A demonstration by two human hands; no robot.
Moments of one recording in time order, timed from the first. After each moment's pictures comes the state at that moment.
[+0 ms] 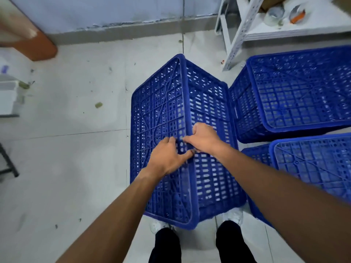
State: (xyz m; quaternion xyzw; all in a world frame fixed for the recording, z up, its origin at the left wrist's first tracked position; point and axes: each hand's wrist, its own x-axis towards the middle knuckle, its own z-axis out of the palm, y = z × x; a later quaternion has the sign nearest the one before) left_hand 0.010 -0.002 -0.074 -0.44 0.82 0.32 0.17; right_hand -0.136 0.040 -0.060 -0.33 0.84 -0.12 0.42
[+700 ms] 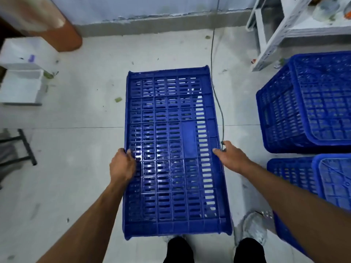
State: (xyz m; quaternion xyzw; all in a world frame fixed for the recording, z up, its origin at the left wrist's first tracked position) left_hand 0.175 -0.093 -0.154 -0.72 0.63 0.27 0.04; right_hand -0.123 0.050 -0.158 -0.26 0.84 -0.07 0.47
